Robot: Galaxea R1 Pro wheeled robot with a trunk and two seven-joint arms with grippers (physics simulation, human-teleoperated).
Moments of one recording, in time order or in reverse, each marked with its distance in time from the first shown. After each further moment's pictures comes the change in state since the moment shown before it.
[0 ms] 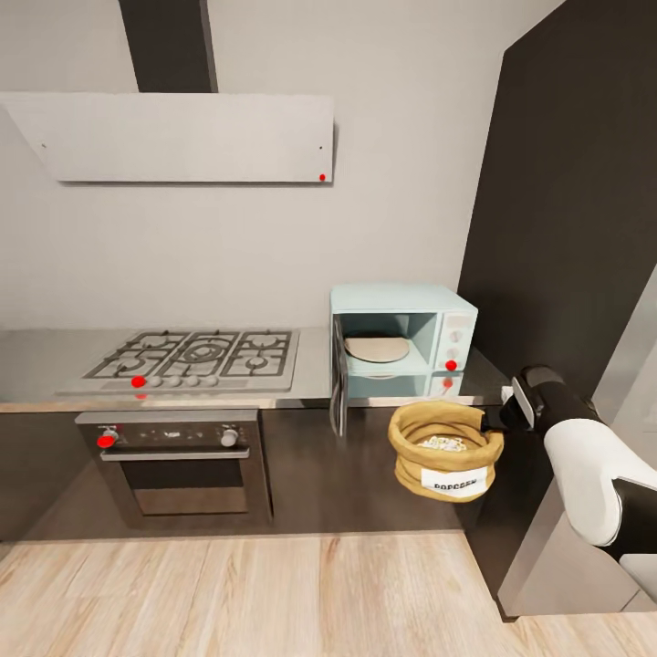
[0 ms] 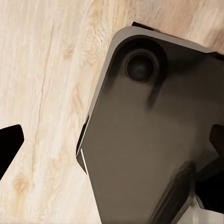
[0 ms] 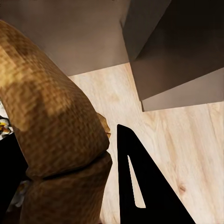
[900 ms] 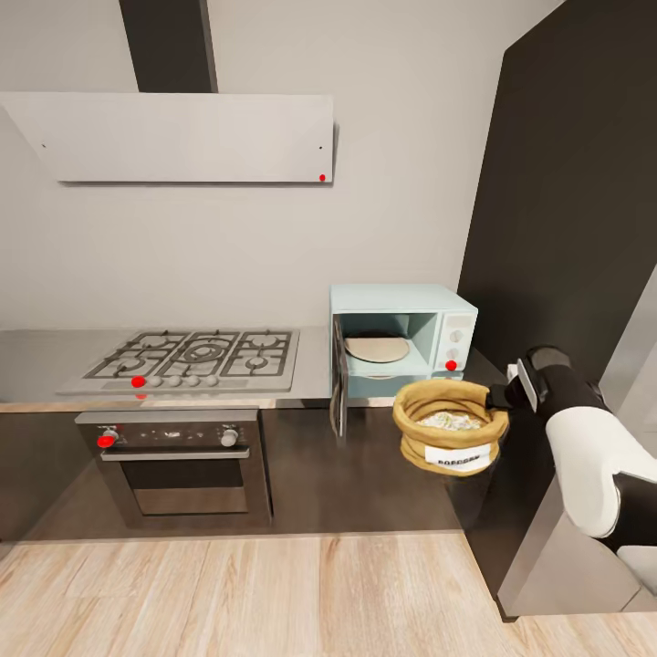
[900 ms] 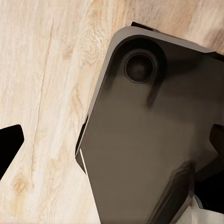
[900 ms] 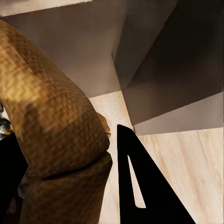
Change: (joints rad) left arm 0.000 -0.002 0.002 0.000 -0.001 -0.001 0.000; right arm -0.028 0.007 0.006 -0.097 0.011 0.000 -0.015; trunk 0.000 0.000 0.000
